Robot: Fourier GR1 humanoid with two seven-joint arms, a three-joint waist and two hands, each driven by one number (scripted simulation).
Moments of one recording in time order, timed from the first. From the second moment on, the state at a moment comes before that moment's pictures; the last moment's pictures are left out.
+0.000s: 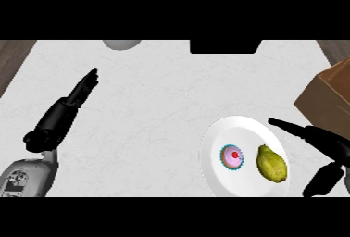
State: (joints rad) left arm -0.21 0.29 -0.03 -1.56 -0.09 -0.17 -0.05; right arm -0.11 -0.54 0.04 -1.47 0.46 0.71 -0.17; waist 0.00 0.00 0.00
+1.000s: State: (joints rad) left arm -0.22 0.23 0.03 -1.55 -0.15 -0.23 -0.06; right arm -0.10 -0.42 0.08 -1.31 0.70 0.60 -0.30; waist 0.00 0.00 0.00
